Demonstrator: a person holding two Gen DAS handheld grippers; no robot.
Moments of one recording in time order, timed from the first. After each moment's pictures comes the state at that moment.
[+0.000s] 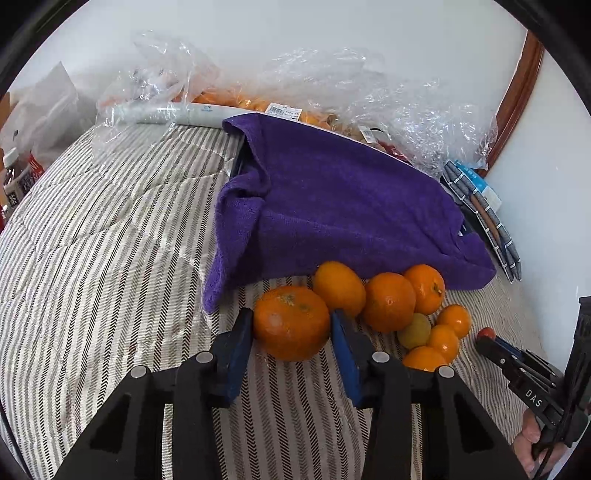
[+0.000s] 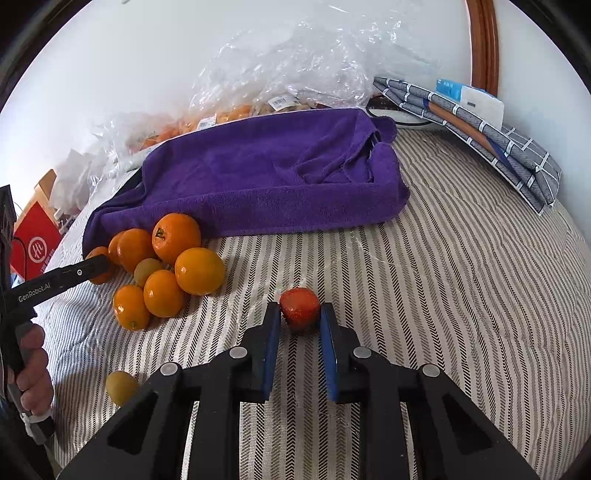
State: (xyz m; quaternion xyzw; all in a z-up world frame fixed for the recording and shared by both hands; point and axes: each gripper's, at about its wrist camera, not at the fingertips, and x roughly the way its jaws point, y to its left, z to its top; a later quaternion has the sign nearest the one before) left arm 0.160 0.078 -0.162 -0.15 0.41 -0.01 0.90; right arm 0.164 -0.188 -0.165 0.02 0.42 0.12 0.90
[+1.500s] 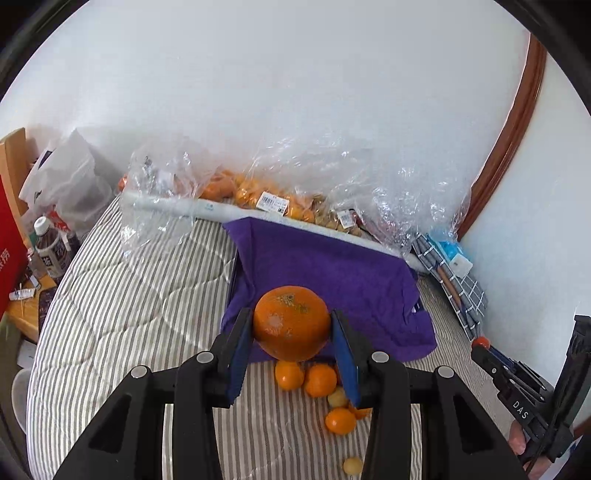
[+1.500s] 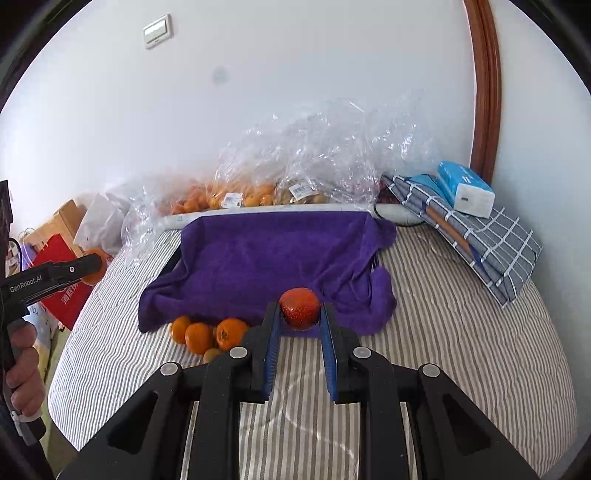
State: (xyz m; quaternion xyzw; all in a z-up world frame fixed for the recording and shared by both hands) left arm 0.155 0.090 -0.032 -0.17 0.35 0.01 0.92; right arm 0.164 -0.179 -0.040 0.01 0.35 0.14 0.92
